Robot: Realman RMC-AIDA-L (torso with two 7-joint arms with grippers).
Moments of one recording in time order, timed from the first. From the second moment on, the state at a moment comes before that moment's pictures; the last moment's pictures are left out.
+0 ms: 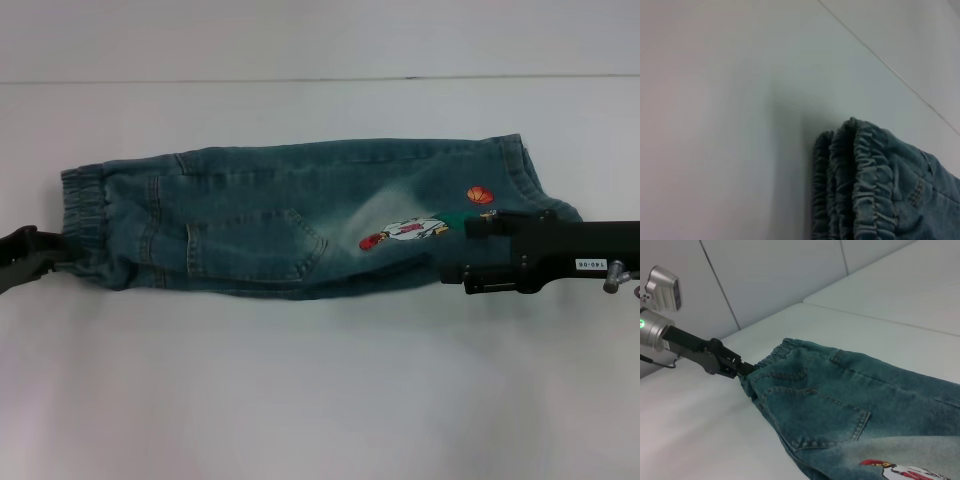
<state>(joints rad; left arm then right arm) -0.47 -2.02 0.54 0.75 2.32 1.26 -2.48 0.53 2.08 -0.70 -0.73 -2.12 -1.50 1.54</state>
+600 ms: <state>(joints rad) -0.46 -2.02 0.54 0.75 2.25 1.30 -2.39 0.53 2.08 -0.70 -0.73 -2.12 -1.49 1.53</state>
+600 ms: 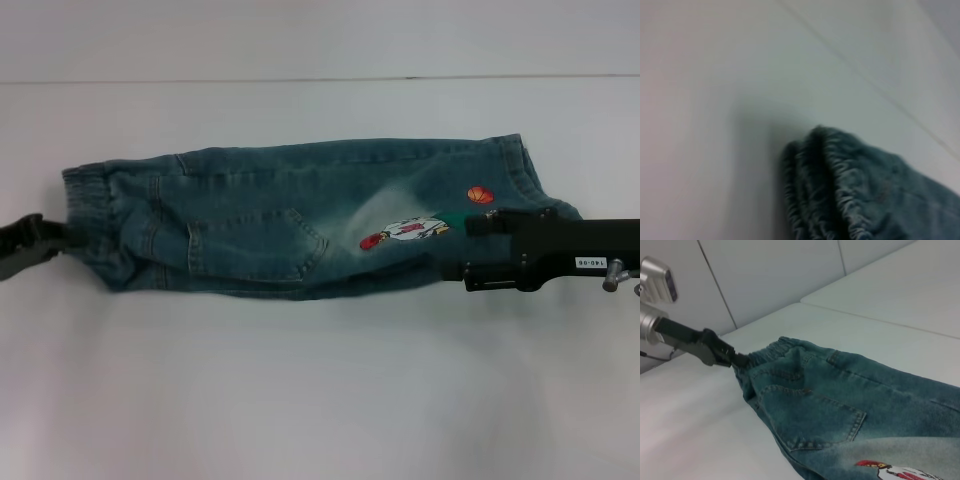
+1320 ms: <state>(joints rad) -0.54 -1.99 0.53 0.76 1.99 1.49 -2.32 0.54 2.09 -0.69 -0.42 -1.67 -1.23 1.27</state>
